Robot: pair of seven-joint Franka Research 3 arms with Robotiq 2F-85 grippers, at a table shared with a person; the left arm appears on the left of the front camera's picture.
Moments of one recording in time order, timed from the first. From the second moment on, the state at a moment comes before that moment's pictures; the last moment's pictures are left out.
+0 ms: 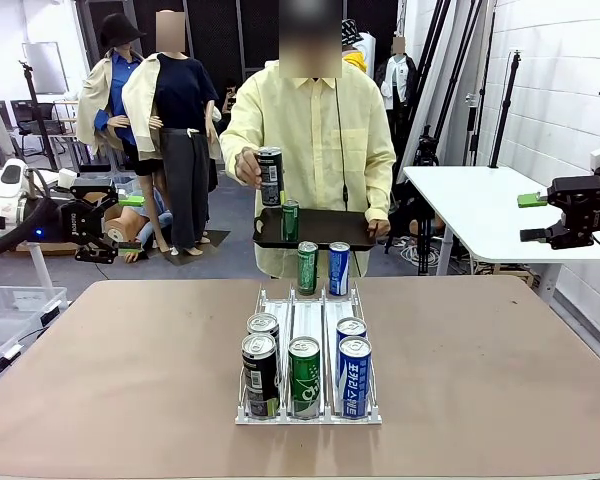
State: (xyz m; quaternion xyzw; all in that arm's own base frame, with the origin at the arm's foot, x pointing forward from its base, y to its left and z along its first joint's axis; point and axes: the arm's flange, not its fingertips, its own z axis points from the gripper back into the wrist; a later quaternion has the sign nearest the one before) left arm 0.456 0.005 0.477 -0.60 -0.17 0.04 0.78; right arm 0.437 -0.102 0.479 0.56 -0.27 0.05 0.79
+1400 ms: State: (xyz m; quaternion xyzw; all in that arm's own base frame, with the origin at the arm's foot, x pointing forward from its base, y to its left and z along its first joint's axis) left arm 0.456 0.005 0.477 -0.60 -0.17 0.04 0.78; right arm 0.437 -0.102 0.479 0.56 -0.27 0.05 0.79
